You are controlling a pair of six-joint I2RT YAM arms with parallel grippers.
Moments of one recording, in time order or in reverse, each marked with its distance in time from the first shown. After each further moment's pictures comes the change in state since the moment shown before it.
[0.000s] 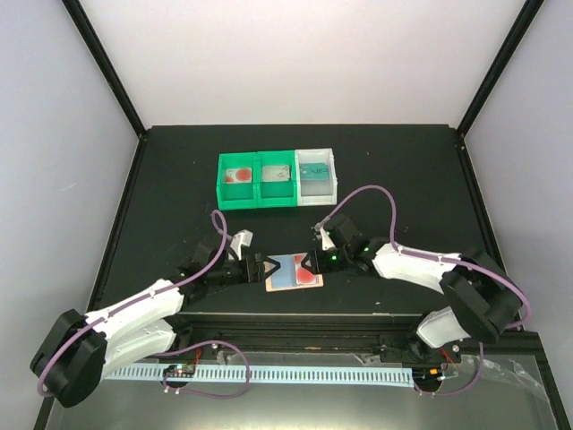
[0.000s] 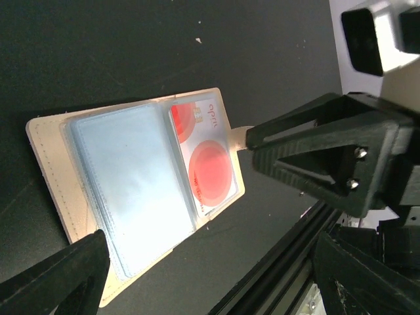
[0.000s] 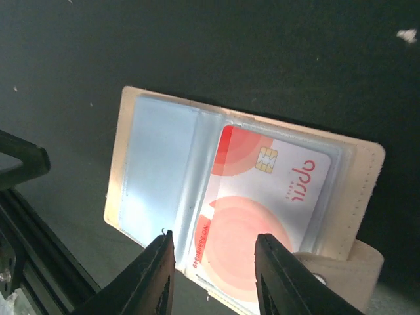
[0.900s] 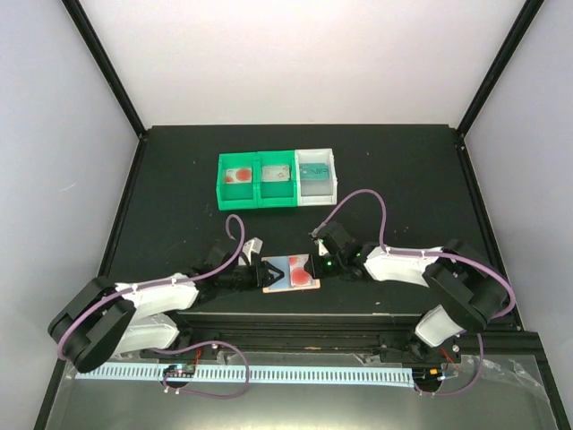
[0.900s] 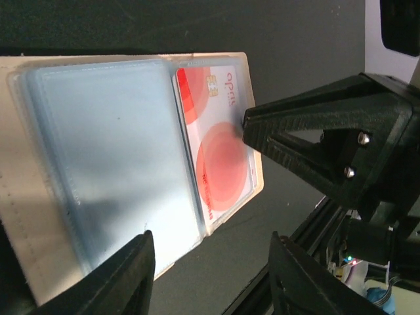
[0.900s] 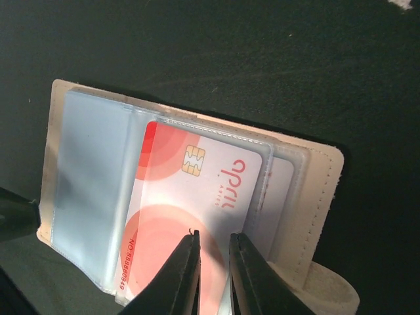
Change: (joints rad) left arm -0.065 0.219 -0.036 0.198 0.010 -0.093; right arm 0.048 0.108 -0.026 0.087 0.097 0.013
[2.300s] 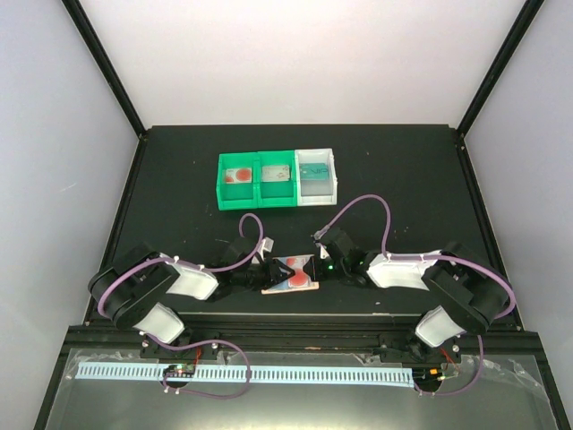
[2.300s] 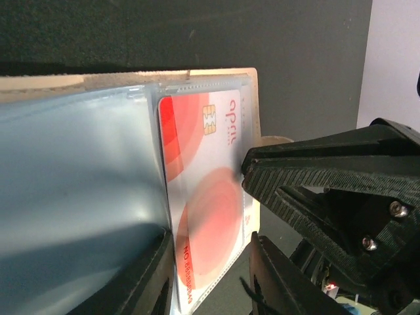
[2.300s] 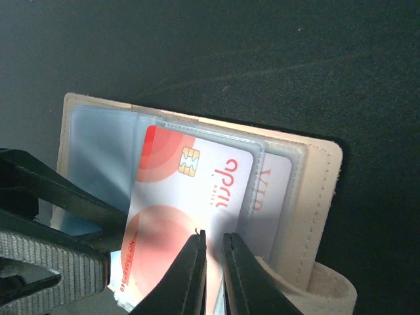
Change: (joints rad) left arm -0.061 0.341 0.046 0.333 -0.006 -0.170; right arm 0.021 -0.010 -0.089 0.166 -0.002 0.072
